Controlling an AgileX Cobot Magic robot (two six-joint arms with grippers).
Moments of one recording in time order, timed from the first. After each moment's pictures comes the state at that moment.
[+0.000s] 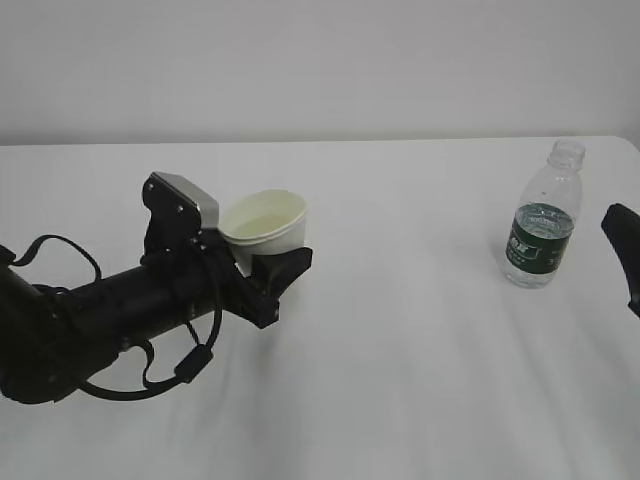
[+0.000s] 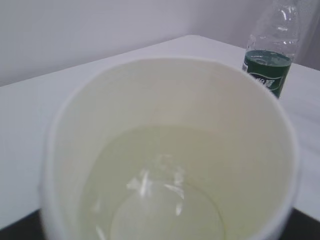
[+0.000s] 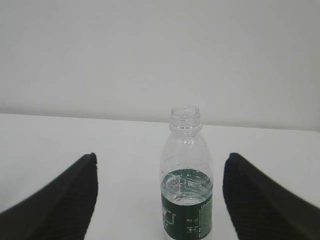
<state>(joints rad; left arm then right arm) -0.54 2.05 -0.70 0.35 -1.12 -0.19 0.01 1.28 -0.09 -0.17 -1.08 0.06</state>
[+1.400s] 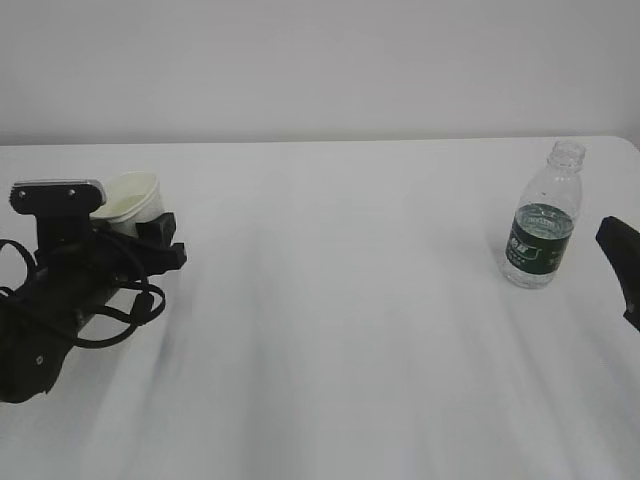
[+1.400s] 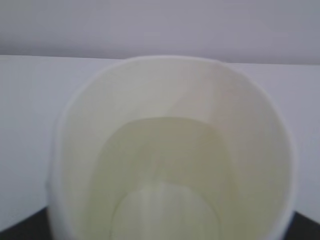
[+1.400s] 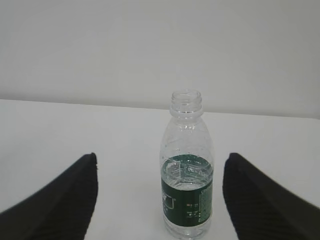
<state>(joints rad) -0.44 2.05 -0.63 -0.30 -1.12 -0.07 0.01 1.28 -0.09 -0.18 -1.03 0.06</state>
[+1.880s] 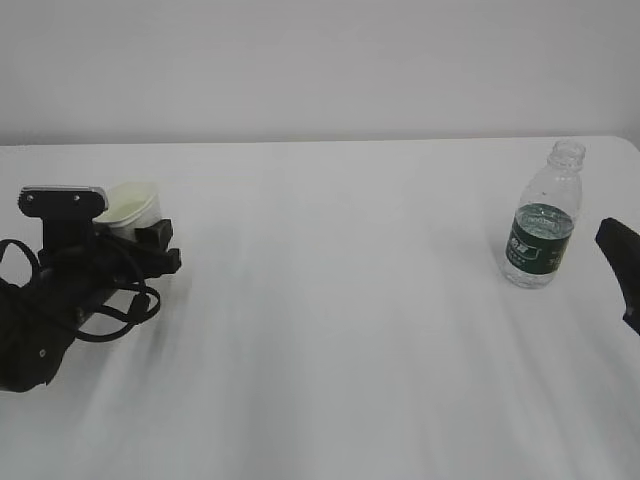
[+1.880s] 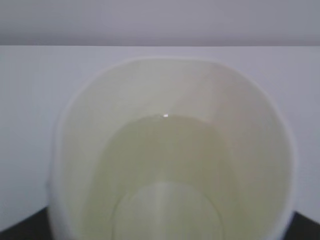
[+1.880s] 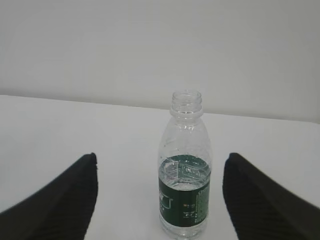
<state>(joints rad) -0.37 2.15 -0.70 -0.20 -1.12 -0.07 0.01 1.28 -0.09 -0.18 -1.03 0.03</state>
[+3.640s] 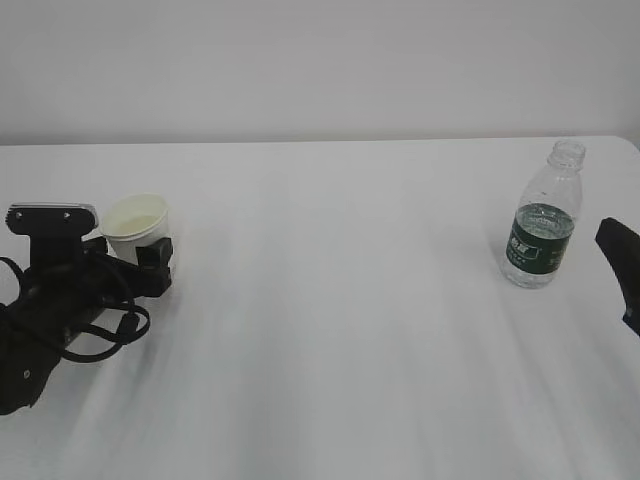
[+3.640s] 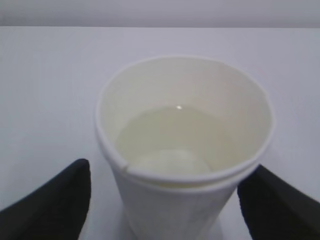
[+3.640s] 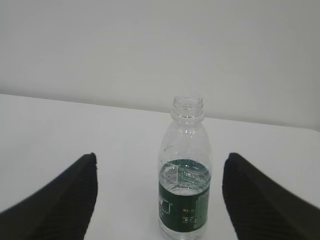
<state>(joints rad) -0.37 2.14 -0.62 -0.21 -1.14 -0.07 0.01 1.28 -0.09 -0.18 -1.03 0.01</state>
